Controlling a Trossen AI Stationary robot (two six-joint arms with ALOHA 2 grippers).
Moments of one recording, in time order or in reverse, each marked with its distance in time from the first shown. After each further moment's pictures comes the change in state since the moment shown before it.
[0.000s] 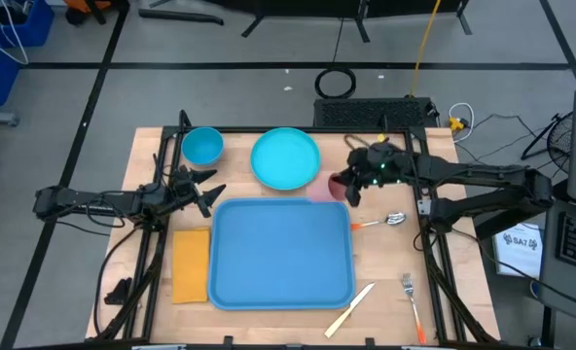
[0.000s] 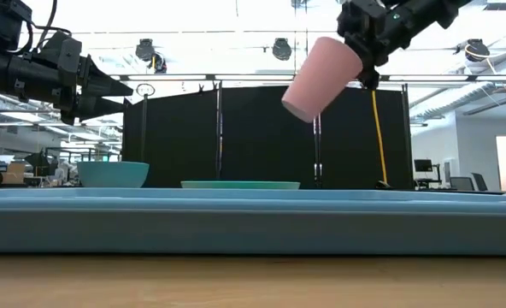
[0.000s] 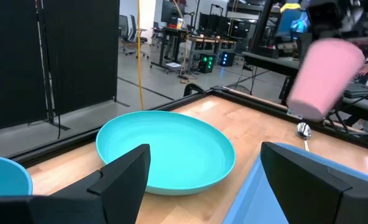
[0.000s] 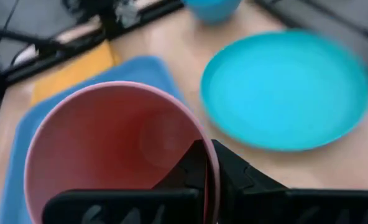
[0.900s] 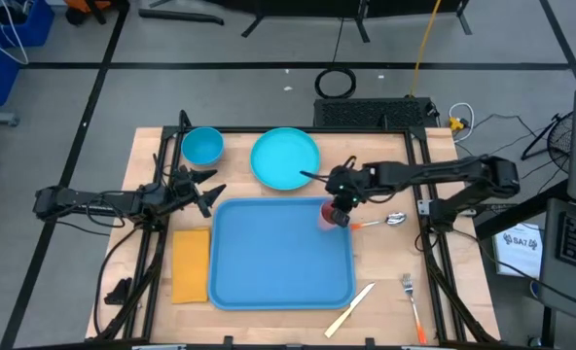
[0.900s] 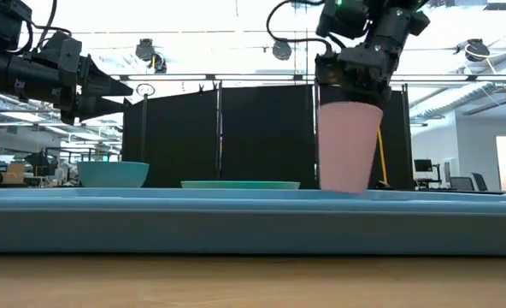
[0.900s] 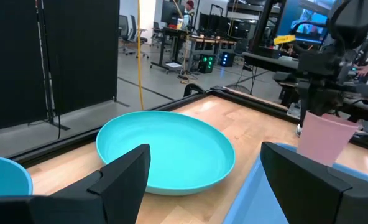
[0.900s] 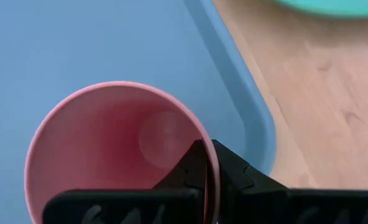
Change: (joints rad) left arm 0.000 0.000 0.000 0.000 0.000 -0.001; right arm 0.104 0.356 0.171 -0.360 0.027 0.055
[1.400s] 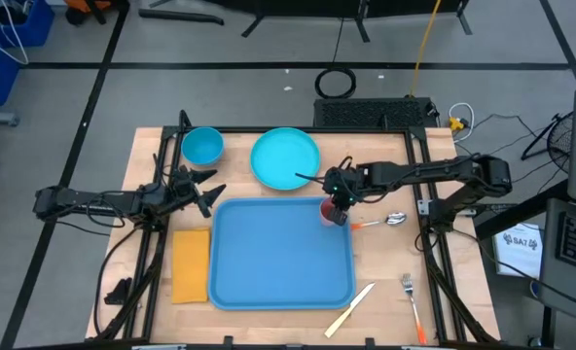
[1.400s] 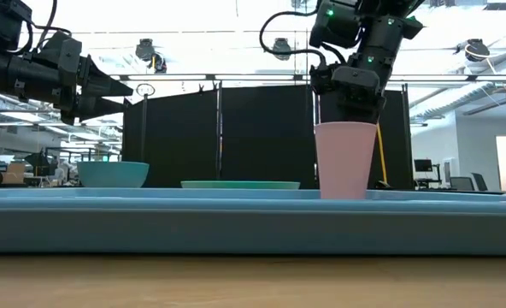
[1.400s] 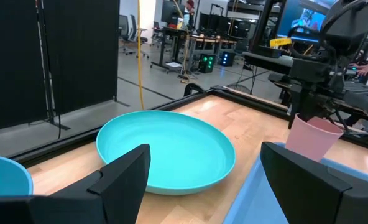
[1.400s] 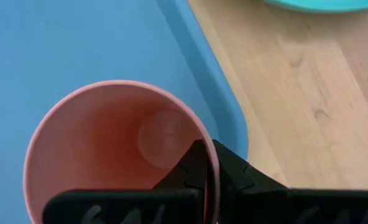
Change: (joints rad) left arm 0.000 0.000 0.000 -0.002 0.000 0.000; right arm -0.001 0.058 0.021 -0.011 0.080 -0.026
